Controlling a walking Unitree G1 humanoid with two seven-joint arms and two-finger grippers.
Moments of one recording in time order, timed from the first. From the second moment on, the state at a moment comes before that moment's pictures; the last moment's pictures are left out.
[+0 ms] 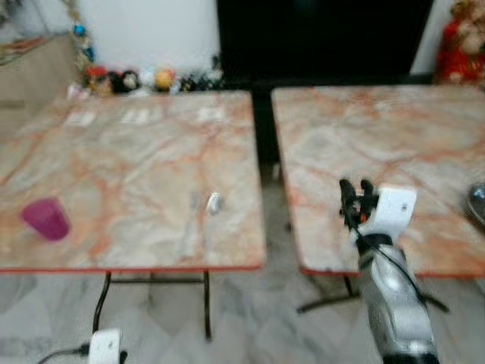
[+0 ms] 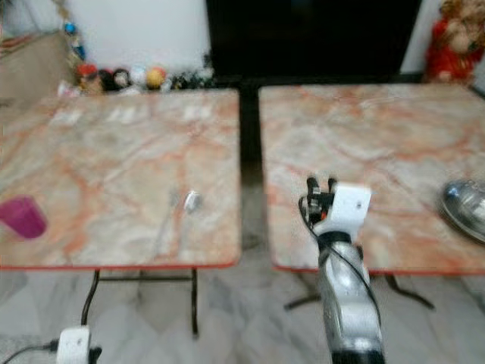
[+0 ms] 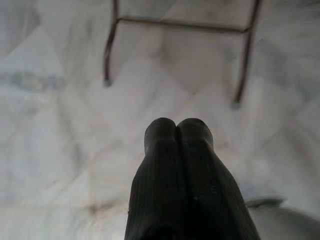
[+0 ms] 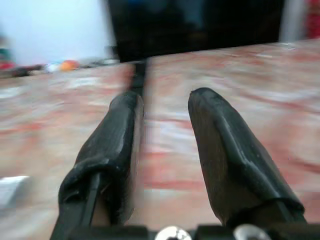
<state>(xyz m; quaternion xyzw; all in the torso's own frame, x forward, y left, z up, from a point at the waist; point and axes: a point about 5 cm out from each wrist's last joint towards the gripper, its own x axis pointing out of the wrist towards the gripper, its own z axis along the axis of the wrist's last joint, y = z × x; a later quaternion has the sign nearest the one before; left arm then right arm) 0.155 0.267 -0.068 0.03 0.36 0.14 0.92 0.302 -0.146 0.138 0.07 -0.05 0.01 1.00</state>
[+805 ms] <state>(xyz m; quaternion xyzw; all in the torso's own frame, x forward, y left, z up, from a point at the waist) 0.157 0.264 -0.069 0.03 0.36 0.15 0.92 0.305 -0.171 0.132 0.05 -0.03 -0.04 1.00</state>
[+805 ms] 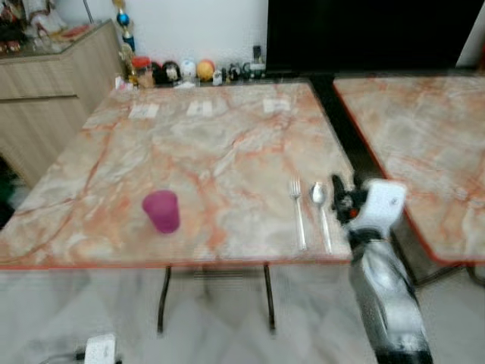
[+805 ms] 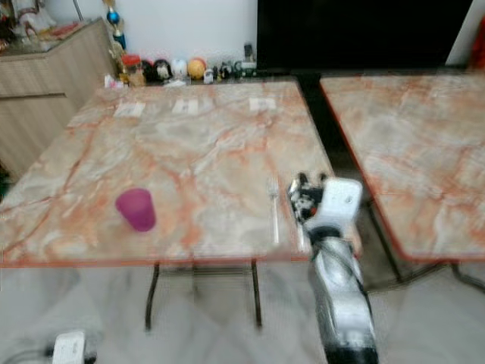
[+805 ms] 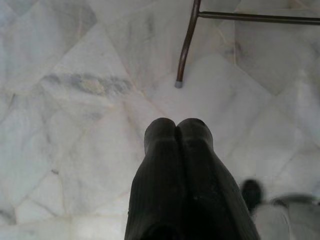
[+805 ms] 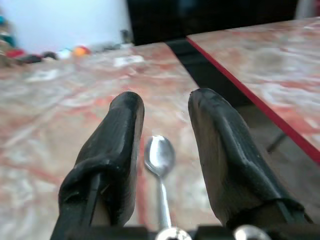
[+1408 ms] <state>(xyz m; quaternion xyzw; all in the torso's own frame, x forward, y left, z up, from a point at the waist) 0.152 0.269 -0.070 0.03 0.37 0.15 0.92 0.311 -0.169 0.138 0.05 -0.04 -0.04 1.00</state>
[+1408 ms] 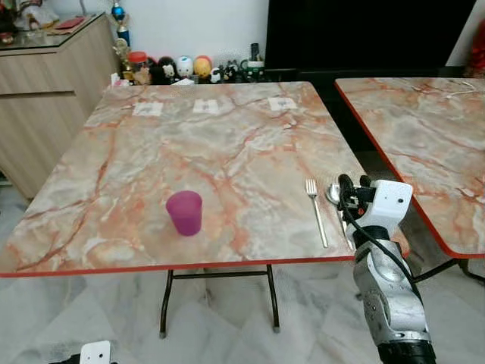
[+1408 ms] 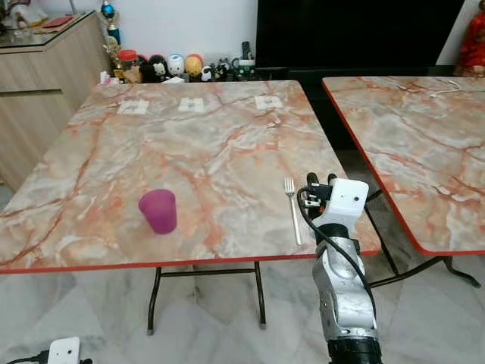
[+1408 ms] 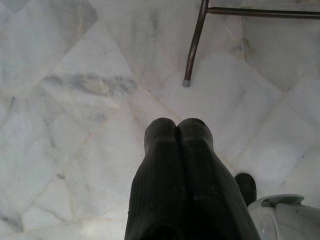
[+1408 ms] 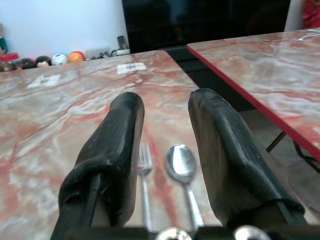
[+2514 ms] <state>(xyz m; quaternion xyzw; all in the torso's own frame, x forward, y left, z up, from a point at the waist) 0.150 0.270 -0.071 0.02 0.38 0.16 0.91 0.295 -0.184 0.105 0.04 0.08 -0.05 0.99</state>
